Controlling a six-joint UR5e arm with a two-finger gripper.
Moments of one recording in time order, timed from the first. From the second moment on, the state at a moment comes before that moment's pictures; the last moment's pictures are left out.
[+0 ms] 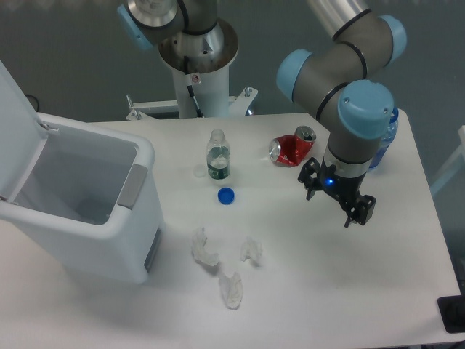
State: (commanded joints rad) arm 2.67 -1.98 -1.52 -1.11 1.51 1.41
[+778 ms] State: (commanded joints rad) arm 2.66 -1.94 -1.53 -1.10 1.50 1.25
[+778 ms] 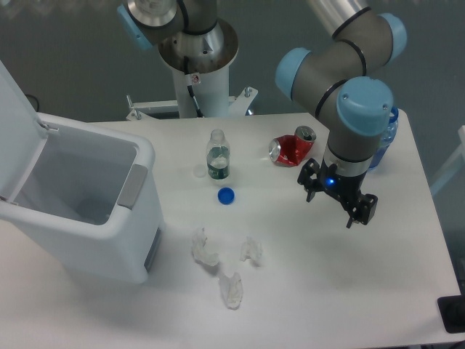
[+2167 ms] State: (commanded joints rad) arm 2.50 -1.45 -1.69 -1.20 1.15 0.87
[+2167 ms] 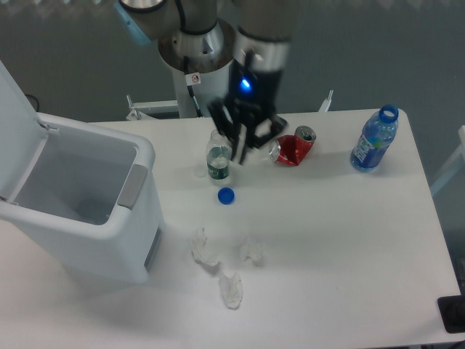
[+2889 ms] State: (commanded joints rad) arm 2.27 -1.30 -1.69 -1.17 1.06 0.75
